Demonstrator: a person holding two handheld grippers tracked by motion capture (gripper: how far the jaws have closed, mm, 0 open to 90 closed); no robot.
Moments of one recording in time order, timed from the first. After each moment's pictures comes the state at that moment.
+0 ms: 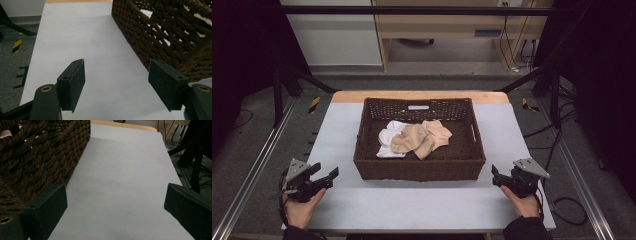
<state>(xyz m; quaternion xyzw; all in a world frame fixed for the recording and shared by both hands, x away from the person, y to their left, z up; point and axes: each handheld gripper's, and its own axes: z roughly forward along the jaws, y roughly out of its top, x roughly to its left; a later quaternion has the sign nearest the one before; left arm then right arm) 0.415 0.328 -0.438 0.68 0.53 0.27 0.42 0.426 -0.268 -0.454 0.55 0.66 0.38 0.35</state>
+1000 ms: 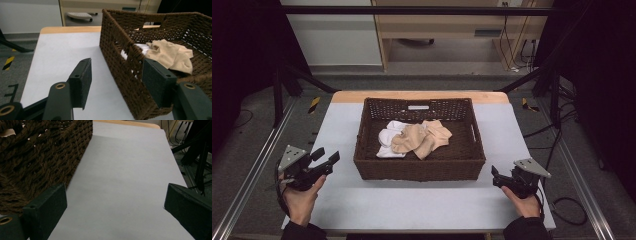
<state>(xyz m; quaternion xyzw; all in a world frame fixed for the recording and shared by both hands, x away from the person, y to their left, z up) 0.422 0.304 -0.384 0.66 0.51 0.29 0.48 0.425 -0.269 -0.453 0.55 0.67 0.38 0.34</state>
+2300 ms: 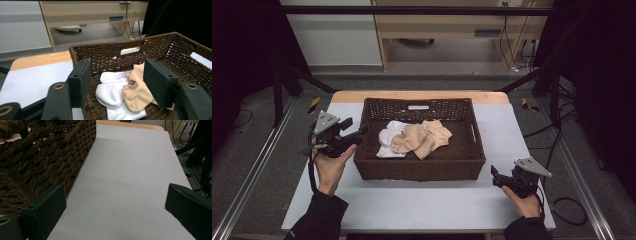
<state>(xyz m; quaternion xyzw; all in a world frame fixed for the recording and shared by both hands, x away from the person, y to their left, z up) 0.481 0.230 -0.334 0.68 0.46 0.29 0.49 0.426 -0.270 -0.453 0.54 0.67 0.39 0.33</state>
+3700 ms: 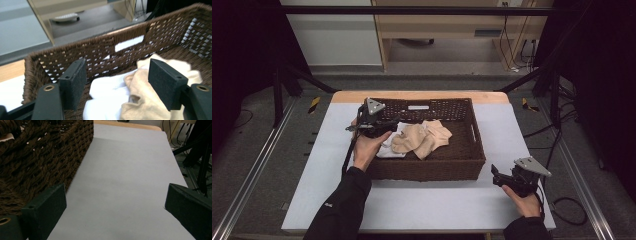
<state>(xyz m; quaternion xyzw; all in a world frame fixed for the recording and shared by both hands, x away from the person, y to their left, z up) 0.563 0.156 -0.372 0.74 0.44 0.30 0.41 0.429 -0.271 -0.454 0.55 0.67 0.38 0.34</state>
